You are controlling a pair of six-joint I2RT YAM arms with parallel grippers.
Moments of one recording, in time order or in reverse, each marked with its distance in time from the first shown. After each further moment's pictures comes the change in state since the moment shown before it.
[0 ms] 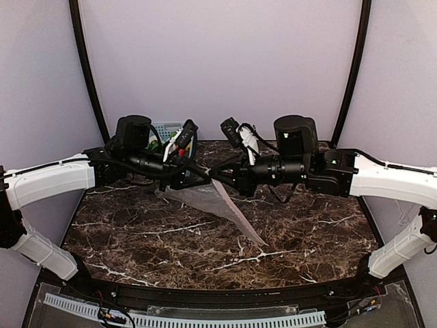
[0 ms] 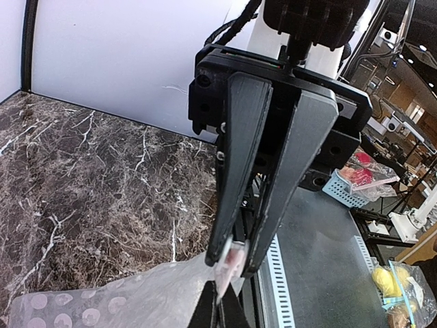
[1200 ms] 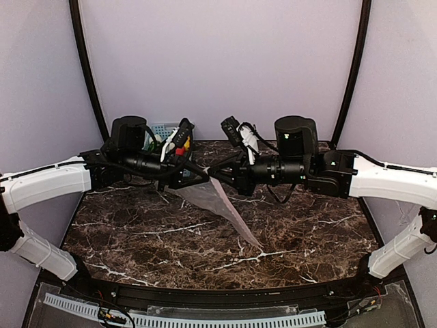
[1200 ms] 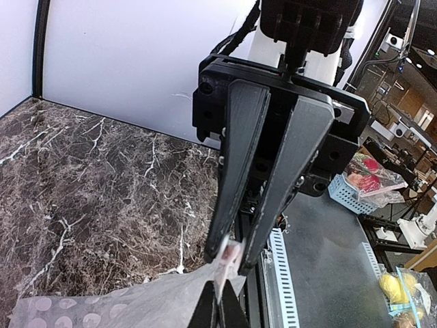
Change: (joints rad) left arm 0.006 -0.039 -0.032 0.037 -0.048 -0.029; right arm 0.001 0.000 -0.012 0.037 0.008 0.005
